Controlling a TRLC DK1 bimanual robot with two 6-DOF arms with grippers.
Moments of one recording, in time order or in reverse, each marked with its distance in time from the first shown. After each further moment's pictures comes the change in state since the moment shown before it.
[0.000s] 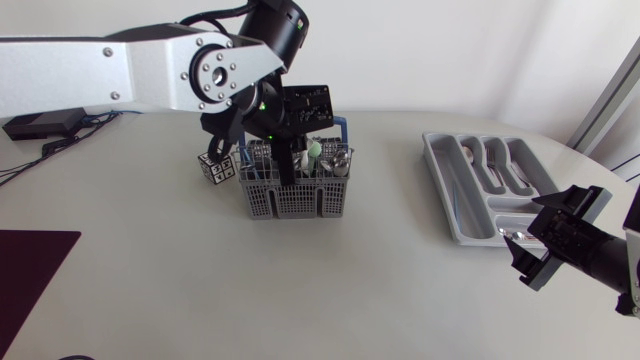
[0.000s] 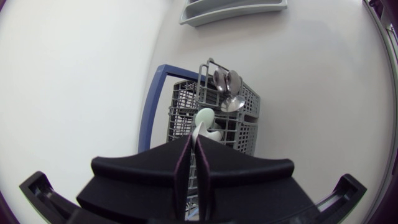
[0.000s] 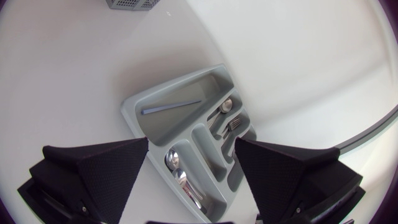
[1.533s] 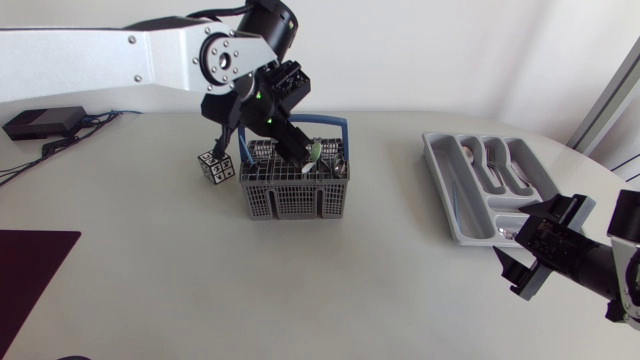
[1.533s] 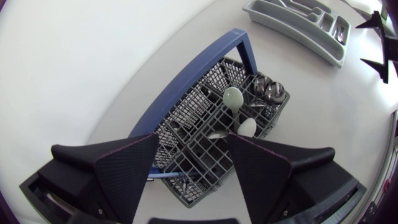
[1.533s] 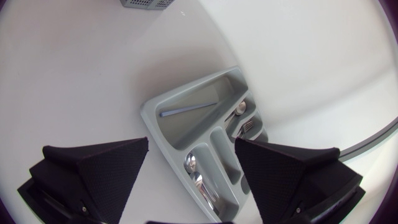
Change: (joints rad) left arm 0.082 0.093 0.117 -0.109 -0.037 -0.570; right arm 0.064 0.000 -0.029 -0.023 0.034 0.007
